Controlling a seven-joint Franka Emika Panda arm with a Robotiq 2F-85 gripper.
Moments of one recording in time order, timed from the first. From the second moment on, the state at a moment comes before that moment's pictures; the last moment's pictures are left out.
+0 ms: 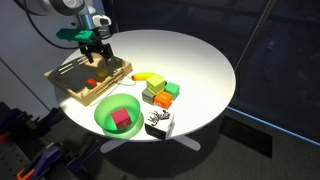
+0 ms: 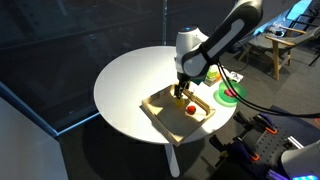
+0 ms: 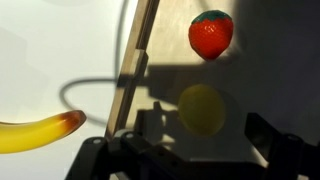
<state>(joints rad) 0.12 0.46 0.04 -2.16 -0.12 2.53 -0.01</state>
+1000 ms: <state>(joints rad) 0.16 0.57 0.01 -2.09 -0.17 2.56 0.01</state>
